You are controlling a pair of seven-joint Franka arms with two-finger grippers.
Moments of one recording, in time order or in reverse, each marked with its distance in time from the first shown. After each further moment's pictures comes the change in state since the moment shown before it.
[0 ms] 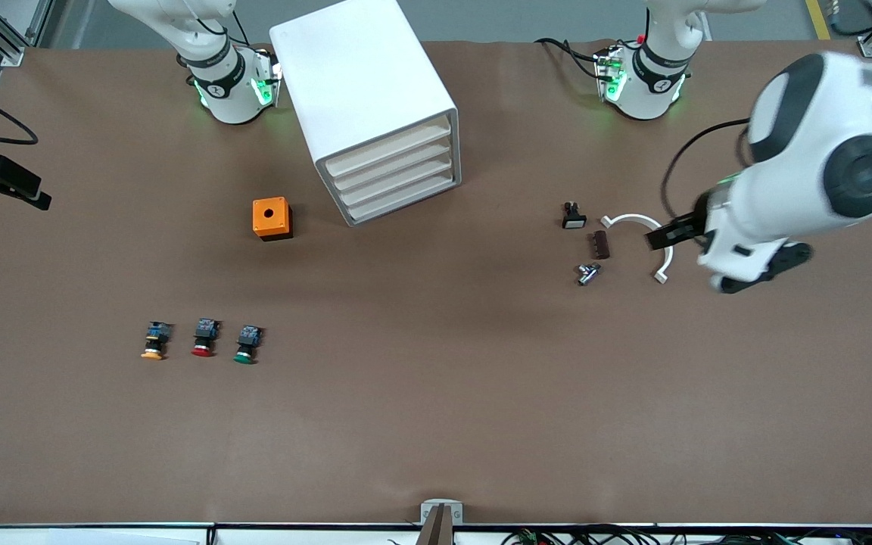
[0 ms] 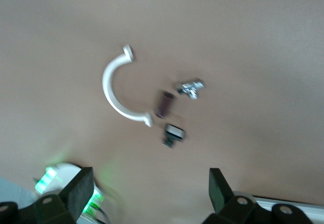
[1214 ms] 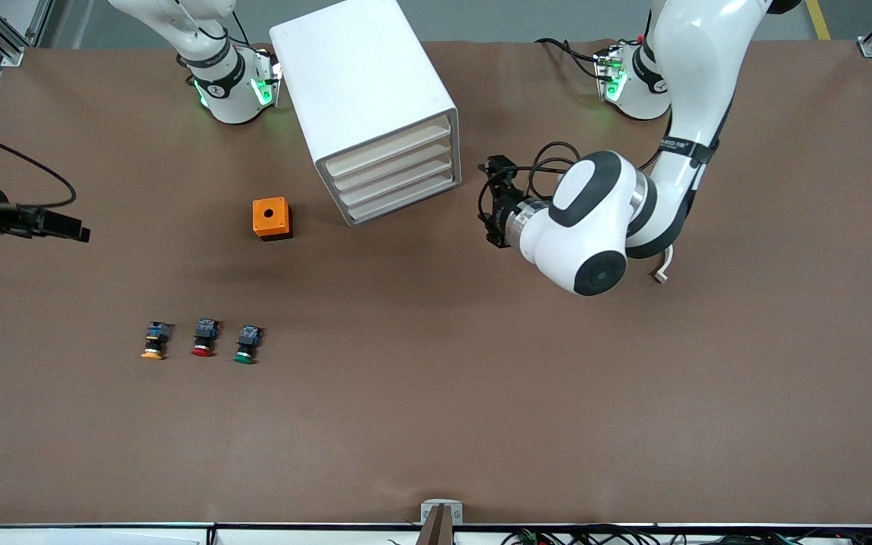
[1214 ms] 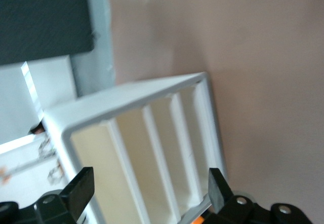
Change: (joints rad) left arm -0.264 0.313 -0.002 0.073 -0.665 0.024 -1.470; right arm -0.019 0.202 -0.003 -0.012 0.001 0.027 0.019
